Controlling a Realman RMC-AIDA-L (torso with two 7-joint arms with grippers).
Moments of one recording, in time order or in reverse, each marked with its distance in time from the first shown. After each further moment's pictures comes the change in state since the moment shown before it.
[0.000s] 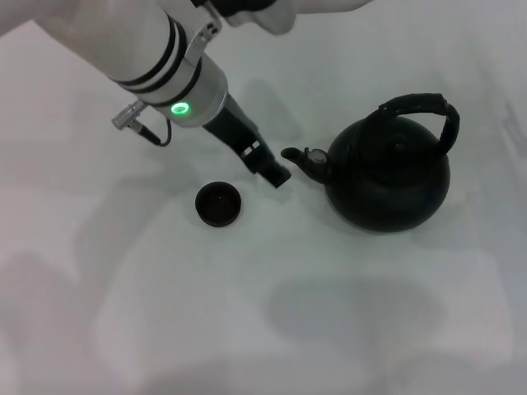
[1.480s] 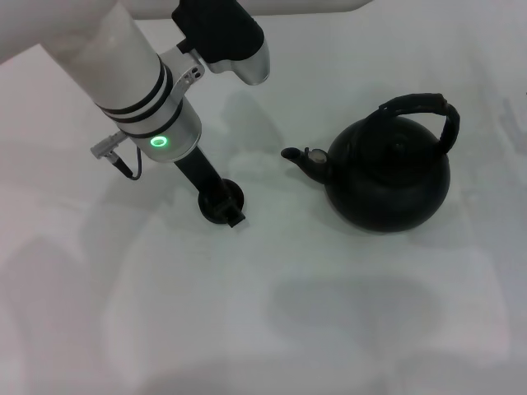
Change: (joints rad) left arm -0.077 0.000 0.010 -0.256 0.014 0.029 0.033; right arm 0.003 0.000 0.001 -0.010 0.000 -0.013 -0.002
